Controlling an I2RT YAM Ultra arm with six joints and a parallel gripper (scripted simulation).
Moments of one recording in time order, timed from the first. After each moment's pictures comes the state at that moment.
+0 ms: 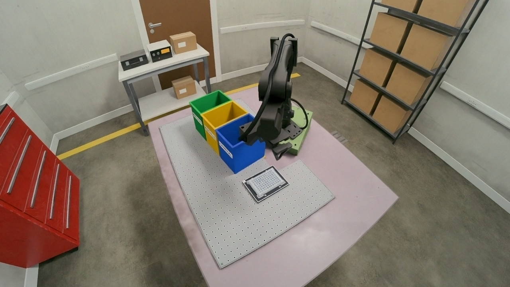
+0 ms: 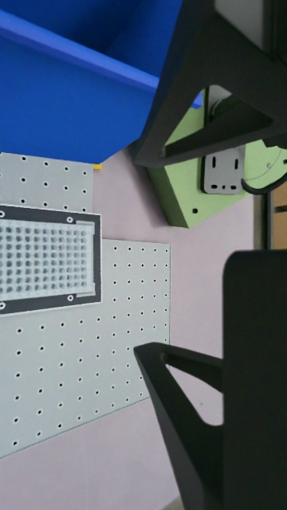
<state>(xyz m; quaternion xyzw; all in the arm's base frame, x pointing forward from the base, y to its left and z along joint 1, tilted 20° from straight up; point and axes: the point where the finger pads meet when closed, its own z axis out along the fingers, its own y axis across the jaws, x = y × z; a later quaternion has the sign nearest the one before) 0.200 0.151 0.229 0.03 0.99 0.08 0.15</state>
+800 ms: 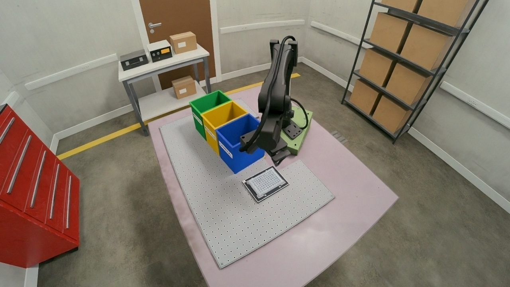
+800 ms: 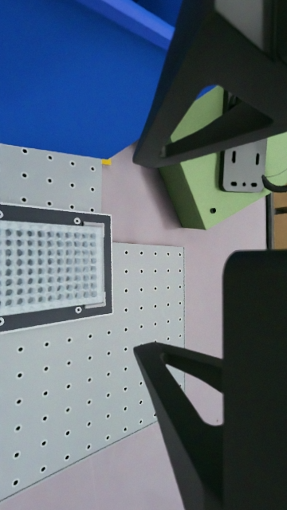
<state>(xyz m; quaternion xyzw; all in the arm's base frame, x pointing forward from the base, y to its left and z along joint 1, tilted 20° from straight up) 0.208 0.153 0.188 0.03 0.99 0.07 0.14</state>
